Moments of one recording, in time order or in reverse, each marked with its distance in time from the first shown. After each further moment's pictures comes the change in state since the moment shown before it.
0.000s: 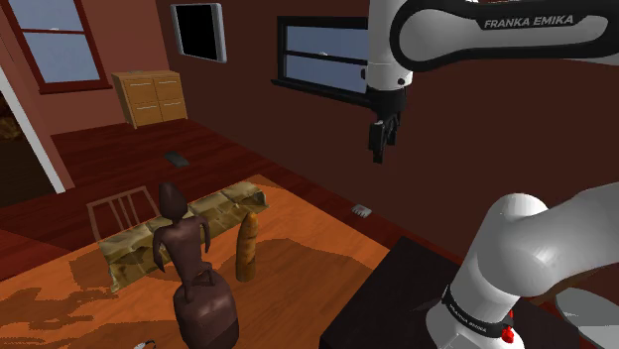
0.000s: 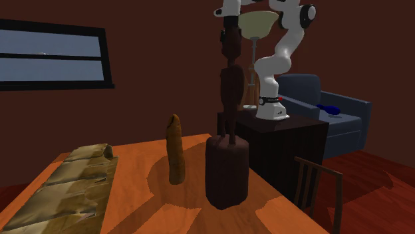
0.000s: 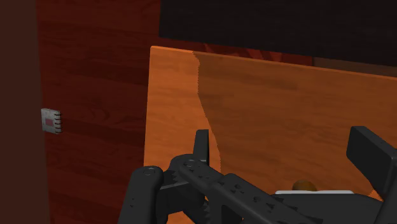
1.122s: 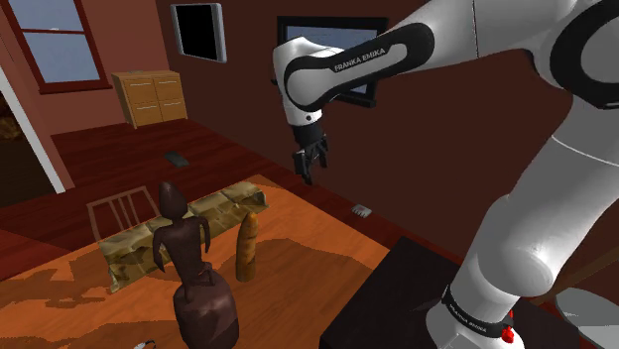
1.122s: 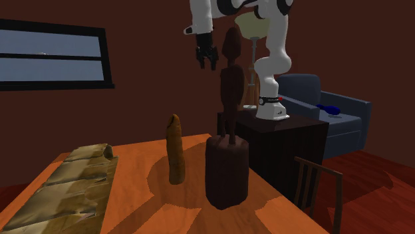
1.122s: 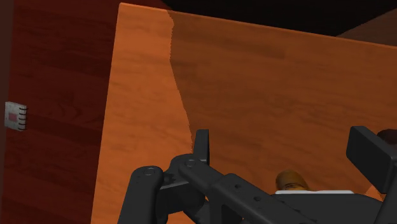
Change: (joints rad) arm 0.017 0.634 0.075 0.291 0.003 0.205 0.081
